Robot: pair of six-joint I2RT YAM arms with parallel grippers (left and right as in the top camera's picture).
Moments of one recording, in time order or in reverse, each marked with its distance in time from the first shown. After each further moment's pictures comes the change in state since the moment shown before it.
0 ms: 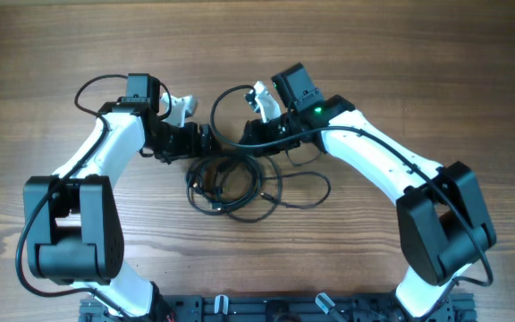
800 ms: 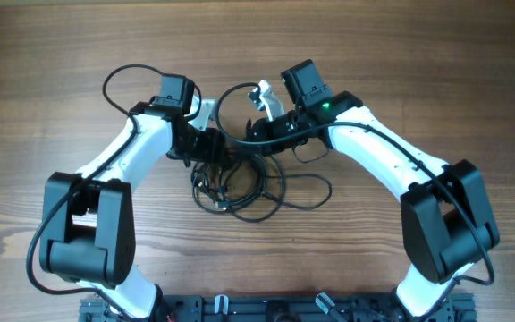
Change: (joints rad) left arm -0.161 0.000 0.000 0.047 -0.269 -0.034; right arm -0.038 0.000 0.000 -0.018 -0.123 -0.098
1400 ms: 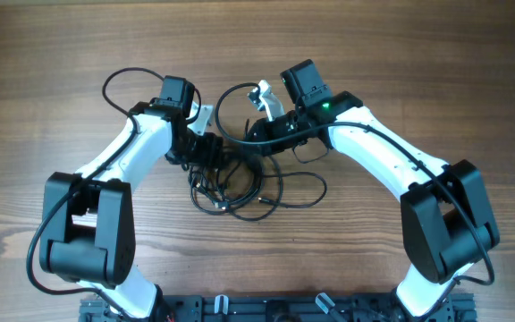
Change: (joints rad) left arm 0.000 0.000 0.000 -0.074 -0.001 0.045; right arm 0.000 0.000 0.000 0.000 -0.003 0.000
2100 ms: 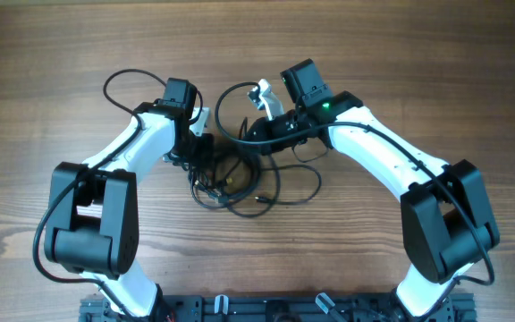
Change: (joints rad) left arm 0.000 0.050 0.000 0.039 -0.151 -0.089; right arm -0.002 -0.001 0.000 0.026 -0.018 0.005
